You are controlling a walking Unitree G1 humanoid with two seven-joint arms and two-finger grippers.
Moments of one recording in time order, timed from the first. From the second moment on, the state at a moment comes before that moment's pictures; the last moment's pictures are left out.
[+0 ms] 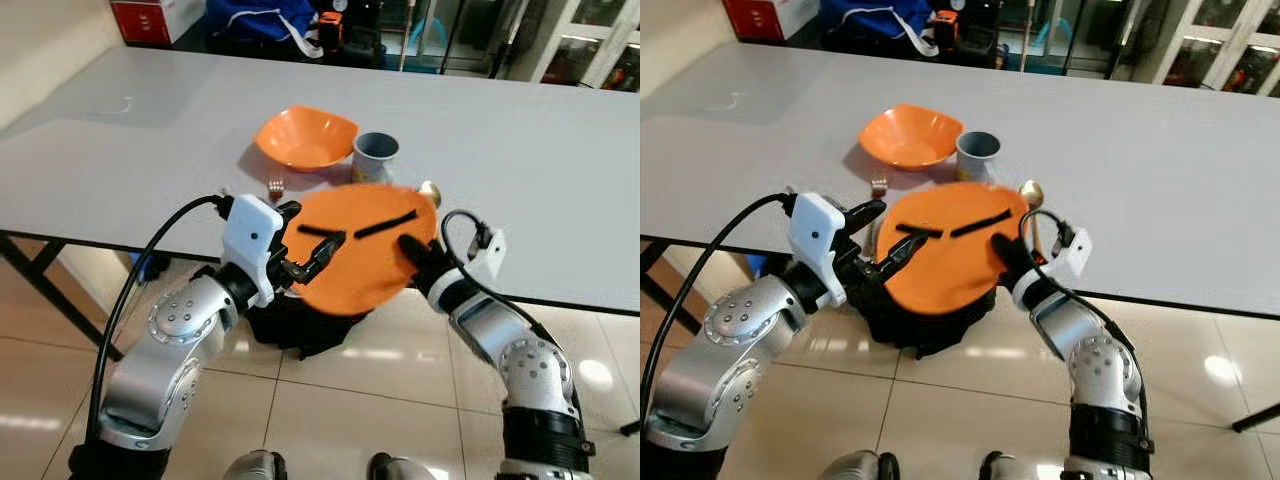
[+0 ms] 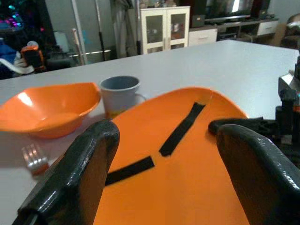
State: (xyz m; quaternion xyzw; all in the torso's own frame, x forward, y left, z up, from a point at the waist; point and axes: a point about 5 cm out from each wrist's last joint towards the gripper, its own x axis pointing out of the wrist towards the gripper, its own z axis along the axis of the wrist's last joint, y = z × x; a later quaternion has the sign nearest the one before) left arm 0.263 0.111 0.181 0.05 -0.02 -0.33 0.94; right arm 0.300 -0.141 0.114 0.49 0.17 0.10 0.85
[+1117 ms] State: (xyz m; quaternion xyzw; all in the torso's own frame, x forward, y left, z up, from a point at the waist) left arm 0.258 0.114 0.185 0.05 -0.02 -0.33 0.94; right arm 0.358 -0.154 0.117 0.54 0.11 0.02 0.83
